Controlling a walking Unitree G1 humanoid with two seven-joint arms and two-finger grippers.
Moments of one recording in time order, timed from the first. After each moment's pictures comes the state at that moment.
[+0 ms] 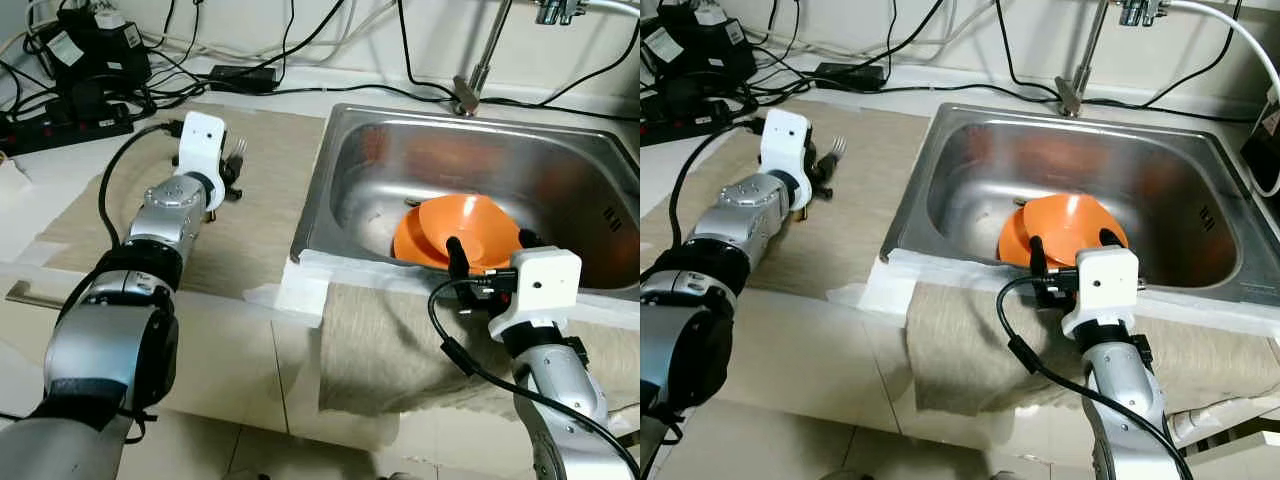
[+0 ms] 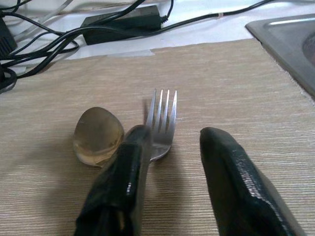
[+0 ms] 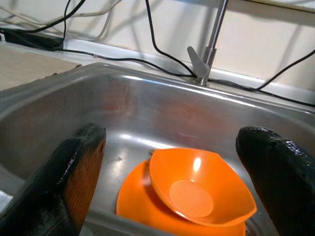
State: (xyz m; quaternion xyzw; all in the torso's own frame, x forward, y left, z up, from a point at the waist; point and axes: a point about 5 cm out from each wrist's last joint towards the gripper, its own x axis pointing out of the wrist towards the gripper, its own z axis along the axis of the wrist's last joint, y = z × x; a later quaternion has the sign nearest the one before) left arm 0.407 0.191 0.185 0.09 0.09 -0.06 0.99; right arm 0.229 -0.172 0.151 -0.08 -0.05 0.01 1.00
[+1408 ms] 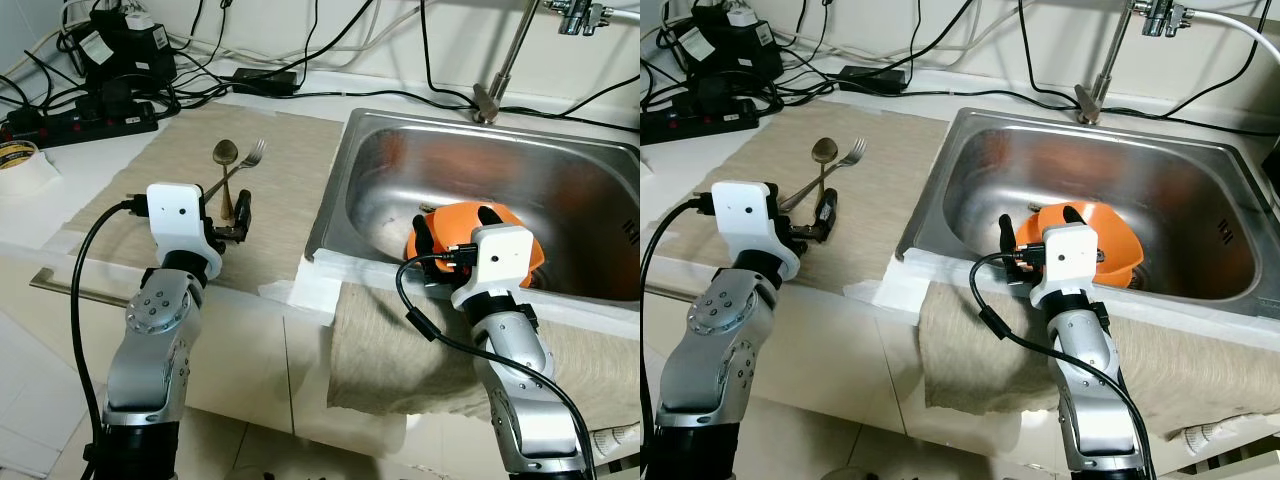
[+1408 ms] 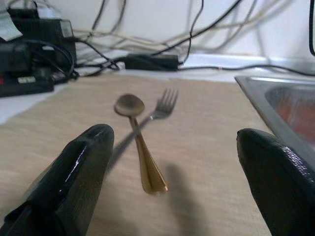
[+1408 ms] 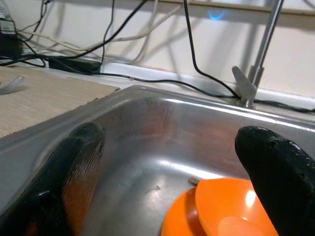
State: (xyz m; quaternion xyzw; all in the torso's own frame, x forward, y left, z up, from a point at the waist) left arm 0.289 0.167 0.163 0.01 -0.03 -0.03 1.00; right arm 0.264 -0.148 0.141 -0.05 -0.08 0.04 0.99
